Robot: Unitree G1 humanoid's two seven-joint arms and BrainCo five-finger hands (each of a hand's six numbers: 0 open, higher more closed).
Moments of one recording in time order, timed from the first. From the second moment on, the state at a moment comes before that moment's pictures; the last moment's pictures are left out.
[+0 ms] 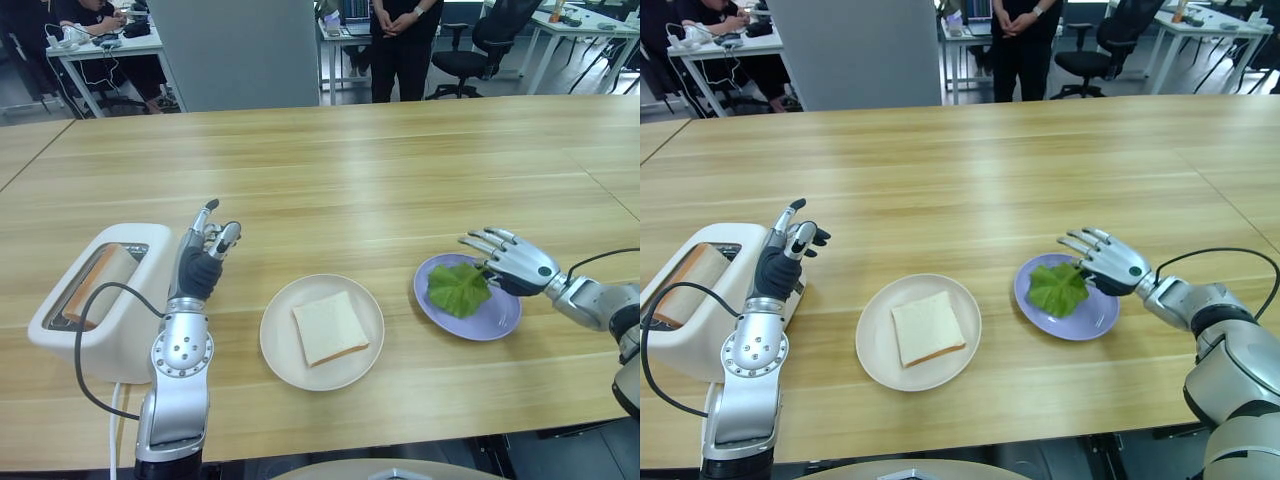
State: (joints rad) left arm 0.09 0.21 0.10 -0.54 0.38 0.31 -0.01; right arm -0.81 -0.87 0.89 1.19 -1.18 -0.67 -1.04
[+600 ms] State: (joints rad) left arm -0.01 0.41 0.26 -0.70 0.52 0.39 -0.02; right arm -0.70 -0.89 0.70 0.74 -1.02 -0.80 -0.84
